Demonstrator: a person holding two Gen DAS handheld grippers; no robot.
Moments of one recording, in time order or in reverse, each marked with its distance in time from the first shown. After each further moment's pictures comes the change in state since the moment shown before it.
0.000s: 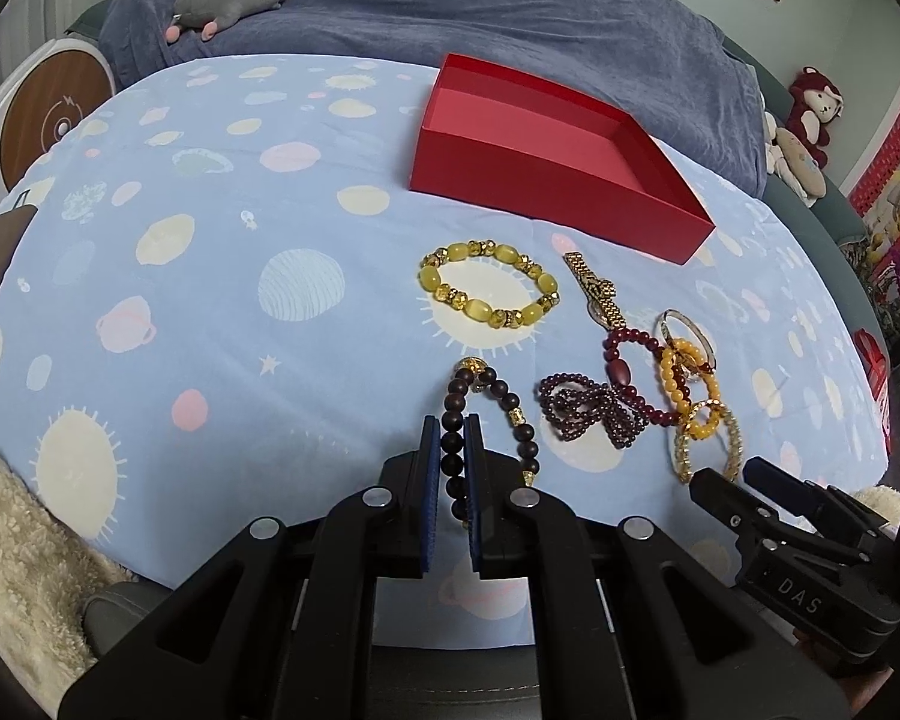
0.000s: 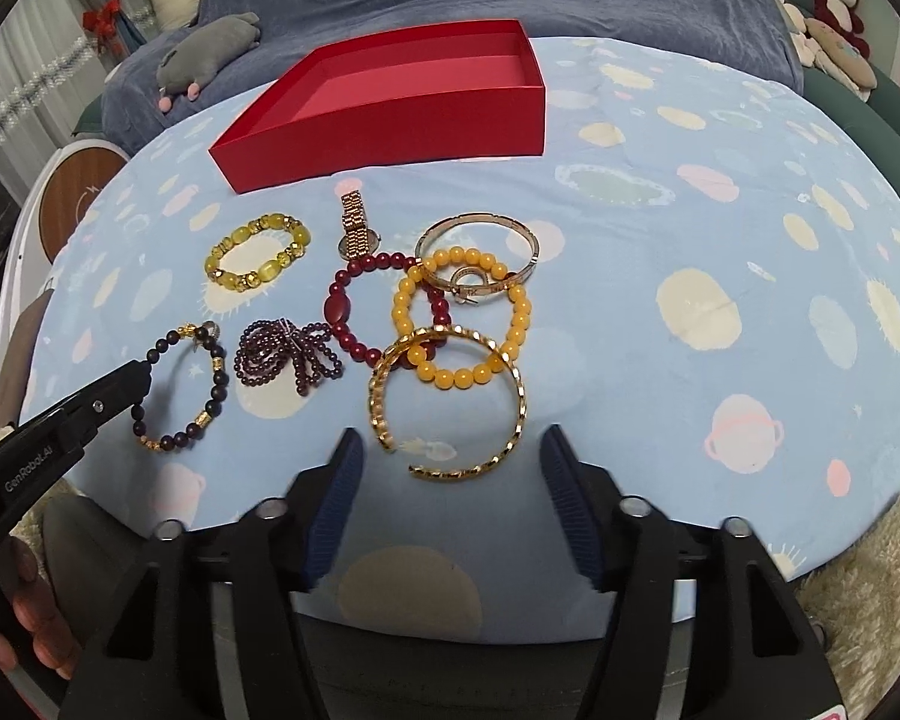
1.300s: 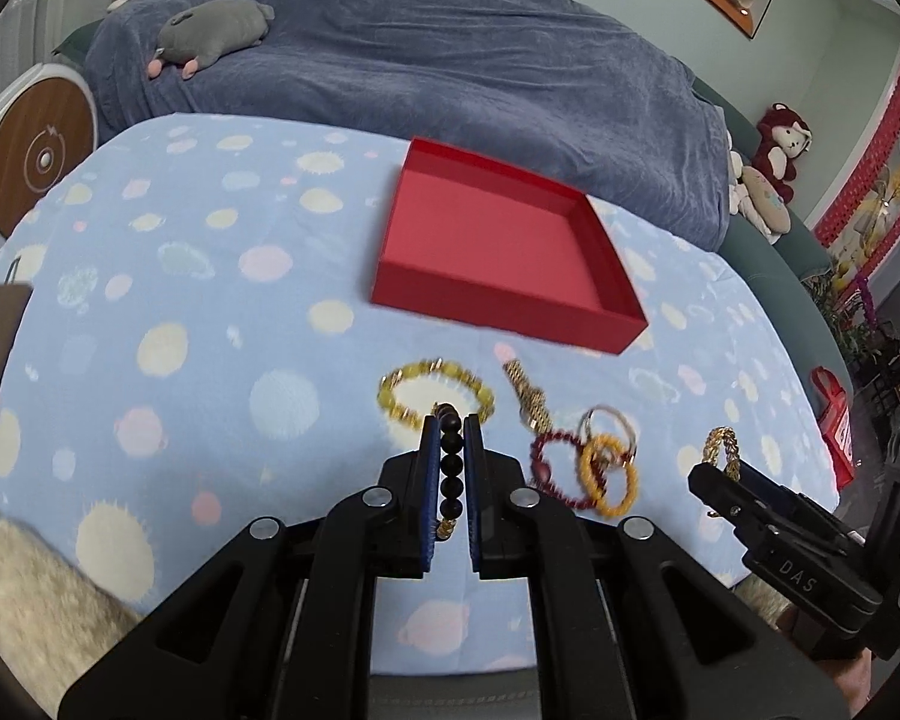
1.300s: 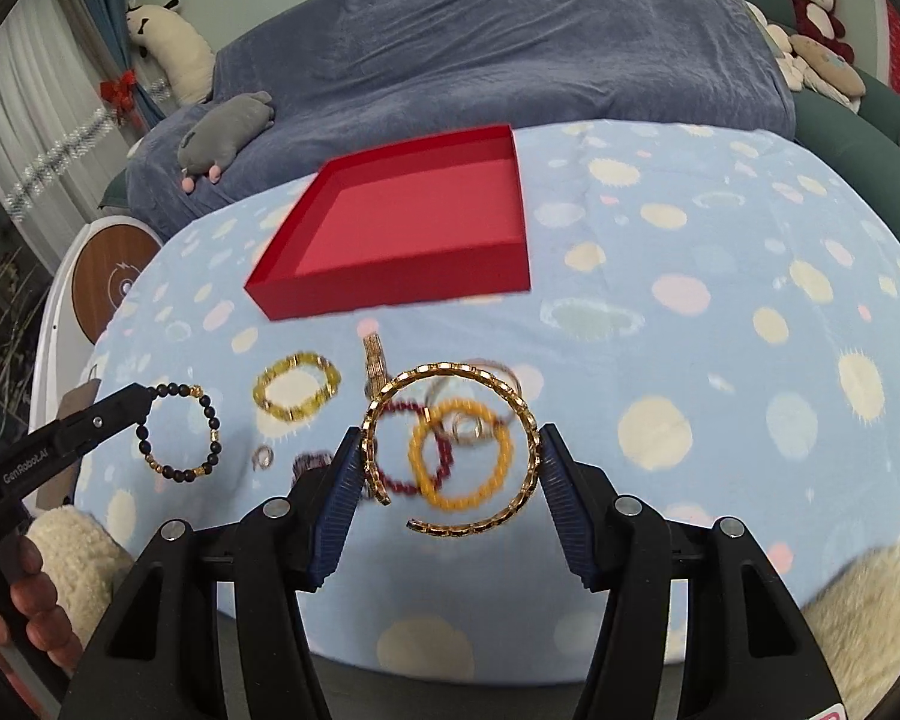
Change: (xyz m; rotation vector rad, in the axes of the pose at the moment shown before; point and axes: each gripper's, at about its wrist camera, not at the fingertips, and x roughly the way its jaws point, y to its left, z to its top) left arm -0.046 -0.012 0.063 0.001 -0.083 -0.092; right arm -0.052 -0.020 0.051 0.049 -0.156 0.093
